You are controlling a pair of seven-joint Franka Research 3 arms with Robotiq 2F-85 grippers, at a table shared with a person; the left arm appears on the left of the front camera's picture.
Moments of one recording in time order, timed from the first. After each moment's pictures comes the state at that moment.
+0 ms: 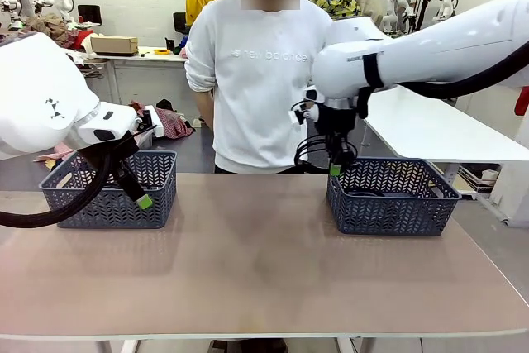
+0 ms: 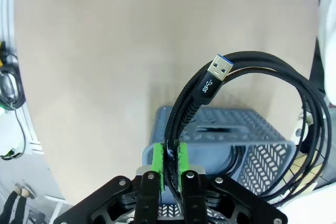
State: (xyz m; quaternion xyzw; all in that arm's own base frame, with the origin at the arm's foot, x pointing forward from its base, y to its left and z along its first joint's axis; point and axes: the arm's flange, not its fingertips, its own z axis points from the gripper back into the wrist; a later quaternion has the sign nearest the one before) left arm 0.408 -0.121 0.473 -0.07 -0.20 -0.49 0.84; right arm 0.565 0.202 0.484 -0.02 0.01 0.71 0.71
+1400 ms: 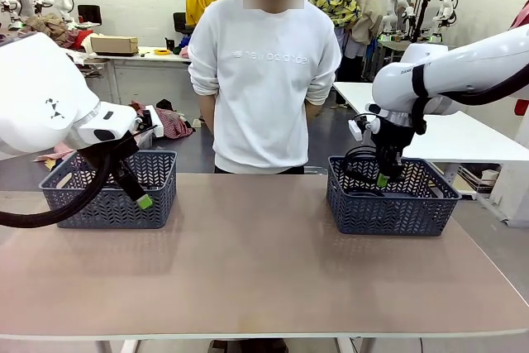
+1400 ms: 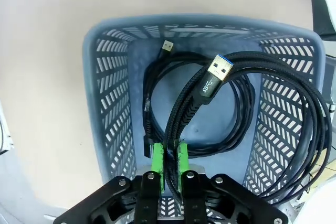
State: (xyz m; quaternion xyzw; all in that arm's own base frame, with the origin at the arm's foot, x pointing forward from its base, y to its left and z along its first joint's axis) left arm 0.408 -0.121 0.473 -0.07 -0.20 -0.49 0.84; right arm 0.599 0.047 0.436 0.01 -0.04 0.68 0.73
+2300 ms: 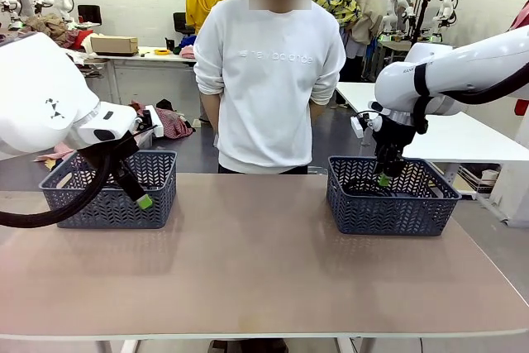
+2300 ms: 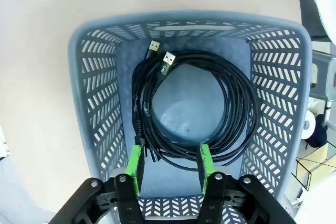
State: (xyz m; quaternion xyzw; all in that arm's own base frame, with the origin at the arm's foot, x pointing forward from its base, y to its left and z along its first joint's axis) left arm 0.408 -0.121 0.473 -0.07 -0.20 -0.49 0.84; right arm 0.604 0.040 0.438 0.01 -0.05 0.67 0.74
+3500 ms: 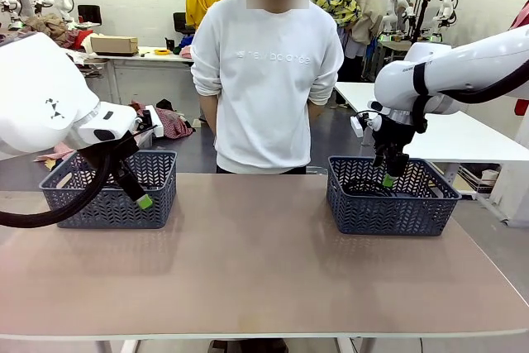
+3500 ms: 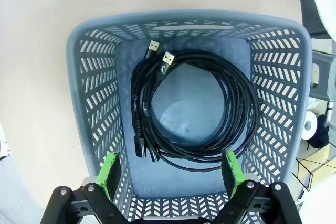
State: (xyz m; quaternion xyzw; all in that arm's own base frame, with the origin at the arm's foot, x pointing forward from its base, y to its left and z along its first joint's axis) left arm 0.408 -0.121 0.473 -0.07 -0.20 -0.49 0.84; right arm 0.608 0.040 0.438 0.02 -0.05 0.67 0.74
